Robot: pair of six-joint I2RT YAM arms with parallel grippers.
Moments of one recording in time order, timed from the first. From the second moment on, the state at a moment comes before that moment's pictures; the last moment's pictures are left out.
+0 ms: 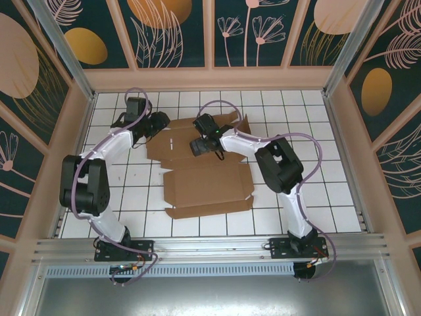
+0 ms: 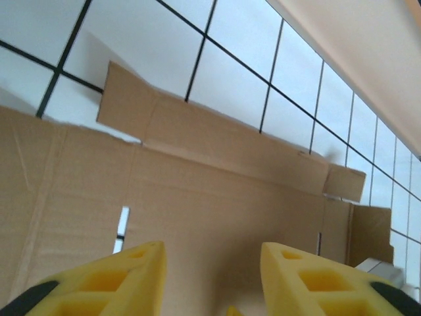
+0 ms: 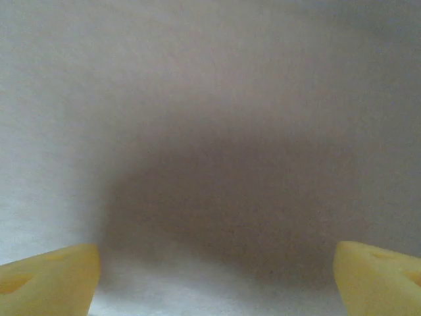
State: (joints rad) left arm -0.16 1.73 1.21 -0.24 0.26 -0.78; right arm 0.74 2.19 1.60 -0.46 0.16 0.21
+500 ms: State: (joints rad) left arm -0.12 1.99 1.49 -0.31 0.27 -0.73; right arm 0.70 2.16 1.50 -0.34 0.09 0.26
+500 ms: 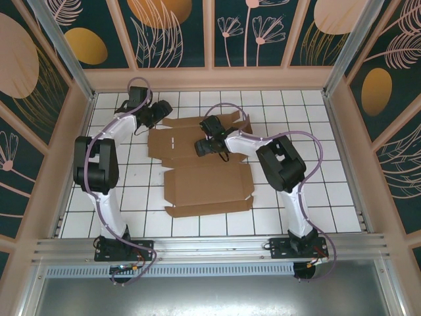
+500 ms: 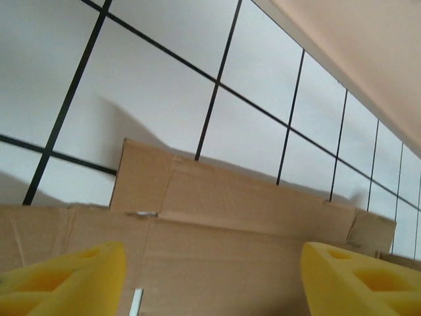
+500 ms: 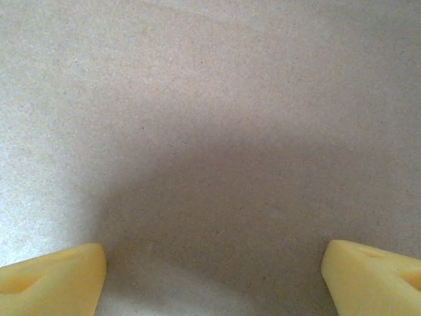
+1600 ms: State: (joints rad) left arm -0.10 2.25 1.60 -0.20 0.49 -0.66; right arm 0.70 2.15 1.47 -0.32 0.10 0.26
